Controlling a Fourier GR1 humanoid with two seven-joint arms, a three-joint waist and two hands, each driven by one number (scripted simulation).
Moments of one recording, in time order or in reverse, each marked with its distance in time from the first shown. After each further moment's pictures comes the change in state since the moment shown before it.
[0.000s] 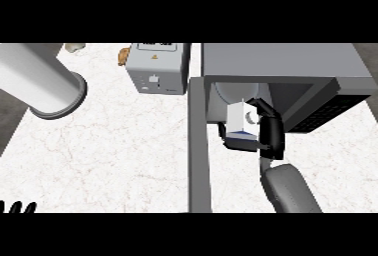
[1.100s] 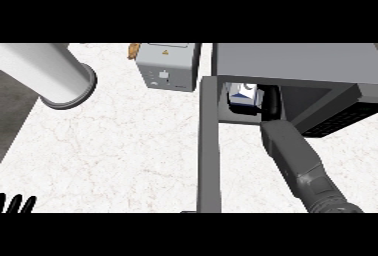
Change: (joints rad) left arm -0.061 0.028 0.050 0.043 0.033 -0.049 0.027; right arm -0.535 -0.090 -0.206 0.913 -0.059 -0.131 -0.270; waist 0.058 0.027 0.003
